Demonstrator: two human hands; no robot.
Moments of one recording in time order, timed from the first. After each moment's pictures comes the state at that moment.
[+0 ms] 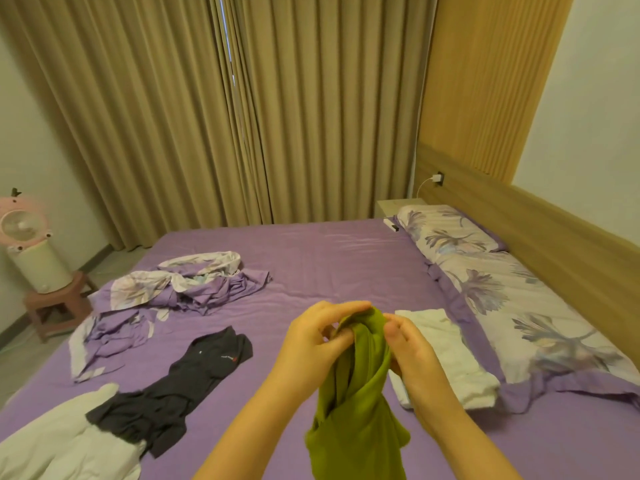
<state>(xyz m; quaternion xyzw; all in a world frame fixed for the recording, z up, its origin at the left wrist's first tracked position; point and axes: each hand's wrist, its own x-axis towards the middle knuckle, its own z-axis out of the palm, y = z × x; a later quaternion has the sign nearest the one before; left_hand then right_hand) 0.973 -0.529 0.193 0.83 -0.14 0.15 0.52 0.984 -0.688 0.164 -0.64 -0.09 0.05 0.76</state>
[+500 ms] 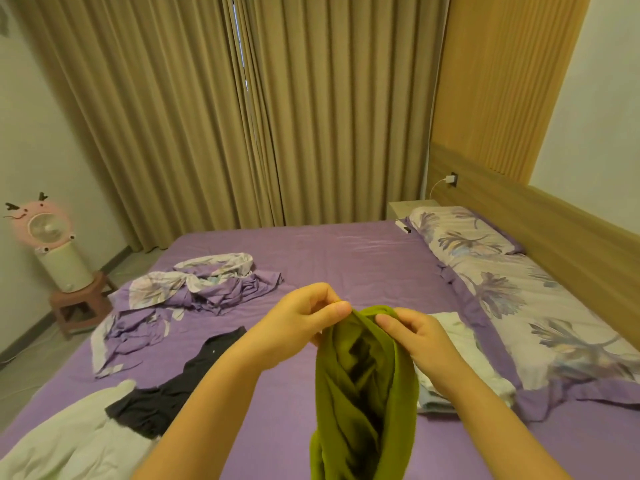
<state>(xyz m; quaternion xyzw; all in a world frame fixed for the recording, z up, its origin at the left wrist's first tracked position) 0.974 -0.497 0.242 0.83 -0.10 -0.04 0.54 1.016 -0.698 0.180 -0.71 -0.18 0.08 0.68</state>
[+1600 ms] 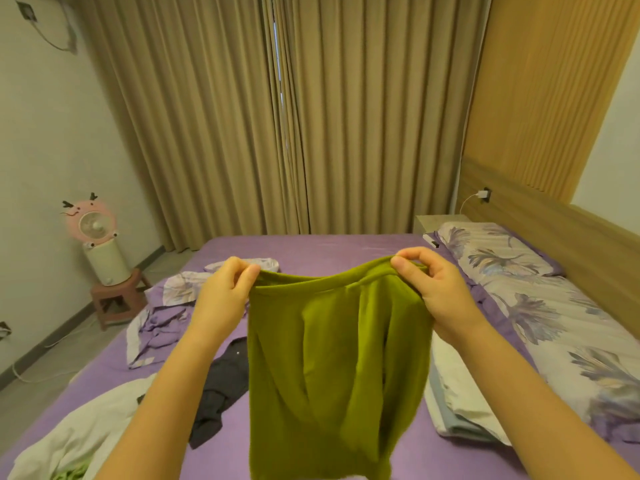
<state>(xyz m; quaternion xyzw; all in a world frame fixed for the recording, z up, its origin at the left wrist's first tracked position) 0.970 -0.383 0.244 0.88 0.10 0.29 0.37 1.048 -0.659 0.246 -0.64 -0.20 0.00 0.74</state>
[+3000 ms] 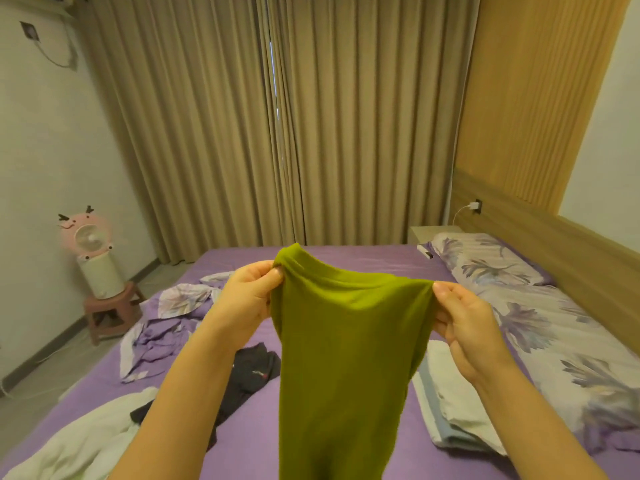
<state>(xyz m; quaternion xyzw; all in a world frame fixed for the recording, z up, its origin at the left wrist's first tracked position) 0.961 -0.434 0.280 0.69 0.03 0.13 0.72 1.034 -0.696 0.223 -0.60 -0.10 -0.01 0.80</state>
